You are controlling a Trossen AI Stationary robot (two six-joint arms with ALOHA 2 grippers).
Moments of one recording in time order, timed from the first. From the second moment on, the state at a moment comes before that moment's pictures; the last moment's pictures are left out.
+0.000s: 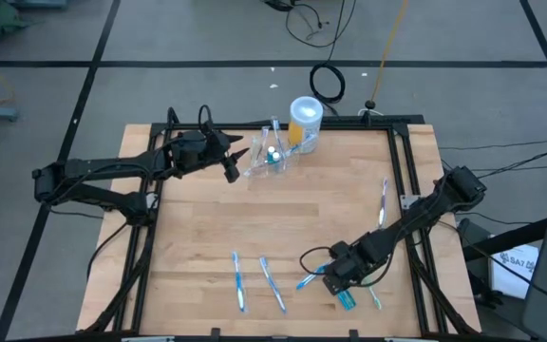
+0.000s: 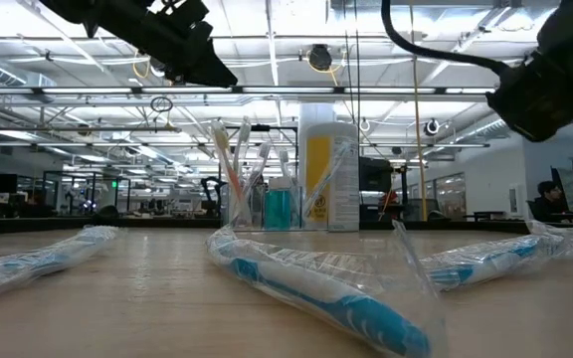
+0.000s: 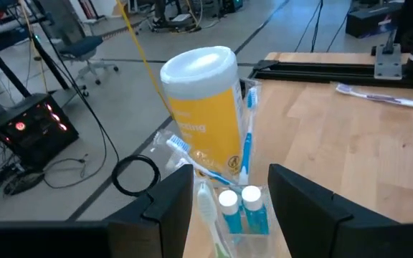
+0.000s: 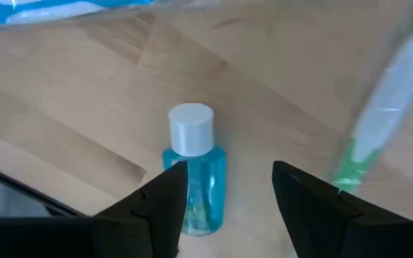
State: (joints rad) left arm 0.30 1.13 0.78 0.07 -0.24 0.14; right arm 0.56 1.66 0.99 -0.63 -0.26 1.64
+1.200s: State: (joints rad) left arm 0.30 1.13 0.78 0.03 -0.24 0.15; right arm 0.55 1.76 0.97 -0.45 -0.23 1.36
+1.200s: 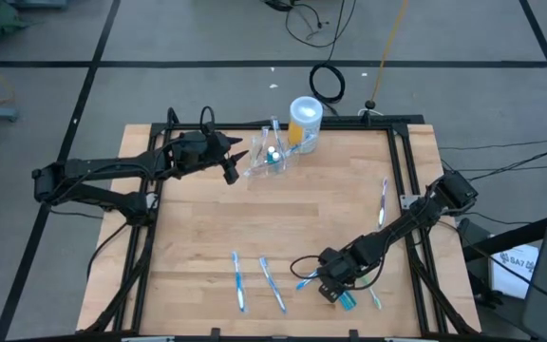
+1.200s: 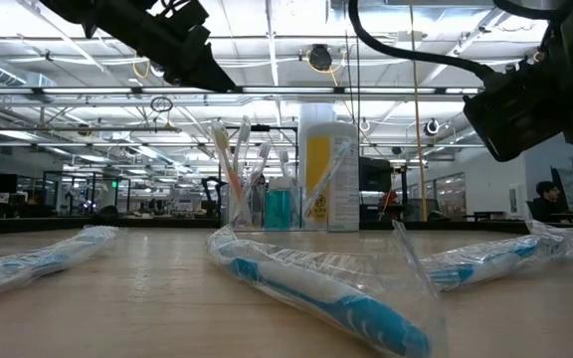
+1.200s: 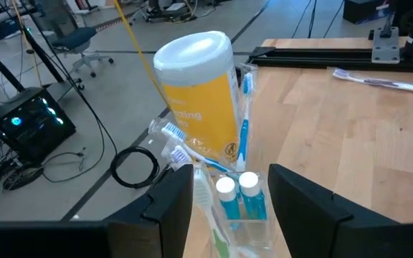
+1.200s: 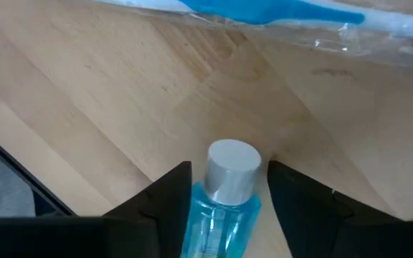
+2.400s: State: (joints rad) left arm 0.30 1.13 0.78 0.03 -0.24 0.21; right arm 0.27 1.49 0.97 -0.15 0.30 0.51
